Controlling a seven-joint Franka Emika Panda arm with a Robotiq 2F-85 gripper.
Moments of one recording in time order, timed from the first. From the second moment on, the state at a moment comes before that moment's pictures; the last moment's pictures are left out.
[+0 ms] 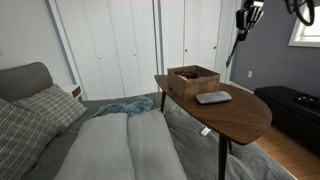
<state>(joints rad) 0.00 -0.57 0.00 -2.21 0.01 1.84 -0.23</state>
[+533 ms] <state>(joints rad) -0.05 -0.48 0.01 -2.20 -0.19 1.67 -0.02</state>
